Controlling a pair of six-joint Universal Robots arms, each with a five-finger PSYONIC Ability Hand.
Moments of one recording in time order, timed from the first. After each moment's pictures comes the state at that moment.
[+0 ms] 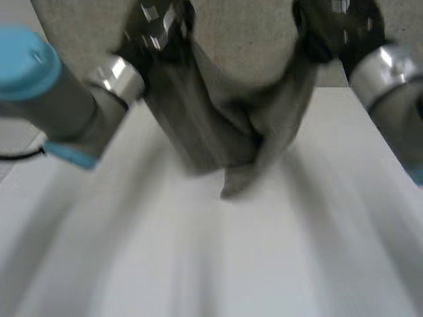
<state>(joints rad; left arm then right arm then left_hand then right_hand) 4.25 -2.09 -1.04 3.57 -1.27 3.15 1.95 -1.31 1.24 -0.28 1.31 2.78 1.27 1.34 1.34 1.35 1.11 1.32 1.31 1.34 1.34 1.16</state>
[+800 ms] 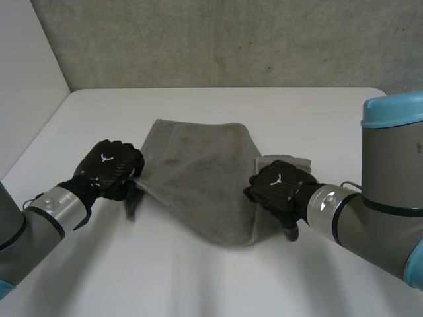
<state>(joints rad) 4.58 -1.81 -1.94 3.58 -1.02 3.42 2.09 -1.22 1.45 0.36 1.33 2.42 1.27 1.34 1.34 1.36 1.12 0.38 0.37 0.38 0.38 0.17</state>
